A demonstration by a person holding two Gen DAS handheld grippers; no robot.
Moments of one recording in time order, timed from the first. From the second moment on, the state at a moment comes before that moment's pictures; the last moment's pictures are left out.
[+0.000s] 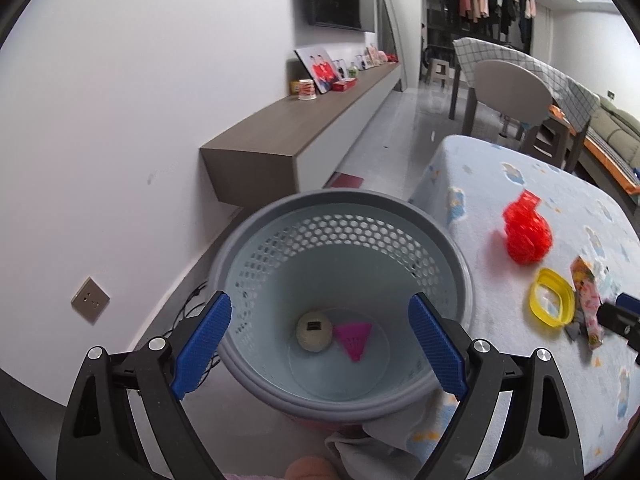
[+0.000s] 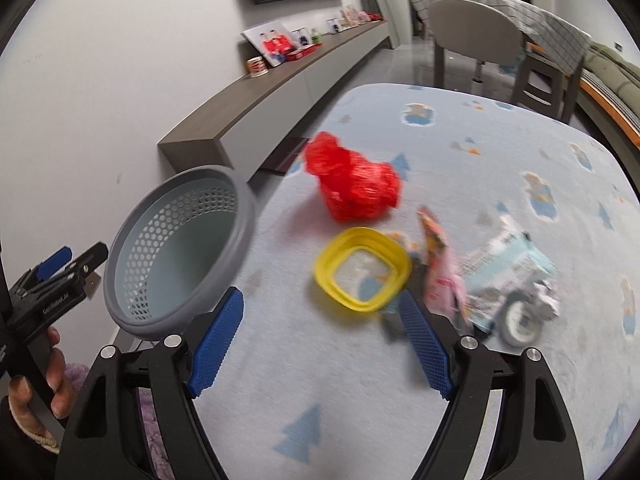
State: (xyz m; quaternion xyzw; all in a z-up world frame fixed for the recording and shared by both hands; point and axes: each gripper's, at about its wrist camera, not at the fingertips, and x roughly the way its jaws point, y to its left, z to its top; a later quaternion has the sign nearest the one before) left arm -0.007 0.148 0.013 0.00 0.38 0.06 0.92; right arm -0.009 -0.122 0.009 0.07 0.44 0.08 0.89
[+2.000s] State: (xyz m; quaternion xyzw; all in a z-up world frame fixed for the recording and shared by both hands) left arm 0.043 -0.048 -0.021 0.09 0.42 -0.11 0.89; right arm 0.022 -0.279 -0.051 0.08 0.50 -0.04 0.86
